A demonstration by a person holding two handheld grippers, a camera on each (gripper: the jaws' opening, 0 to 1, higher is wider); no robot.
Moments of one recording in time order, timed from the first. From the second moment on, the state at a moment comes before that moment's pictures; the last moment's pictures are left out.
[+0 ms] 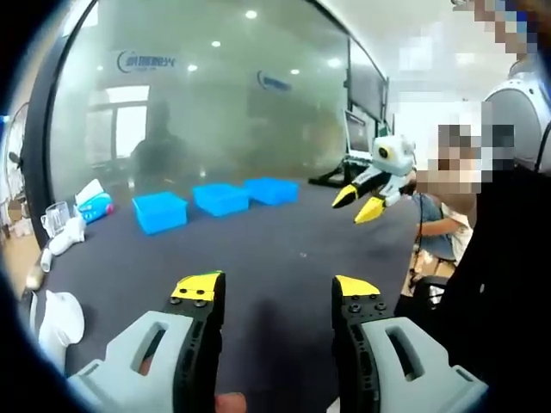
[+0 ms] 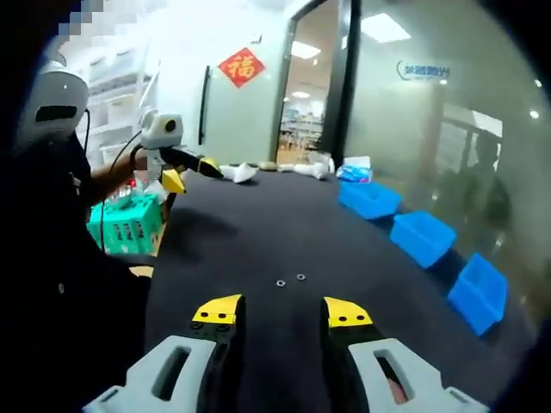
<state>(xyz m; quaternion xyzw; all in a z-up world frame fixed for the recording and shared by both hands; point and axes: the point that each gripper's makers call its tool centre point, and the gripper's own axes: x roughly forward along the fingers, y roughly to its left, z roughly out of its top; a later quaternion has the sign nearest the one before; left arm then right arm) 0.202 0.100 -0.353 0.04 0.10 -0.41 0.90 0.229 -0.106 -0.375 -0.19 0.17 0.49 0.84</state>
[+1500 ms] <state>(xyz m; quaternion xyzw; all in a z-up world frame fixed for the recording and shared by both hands) 0.204 0.106 -0.361 0.03 0.11 -0.40 0.91 0.265 -0.046 -0.439 -0.26 0.31 0.53 0.74</state>
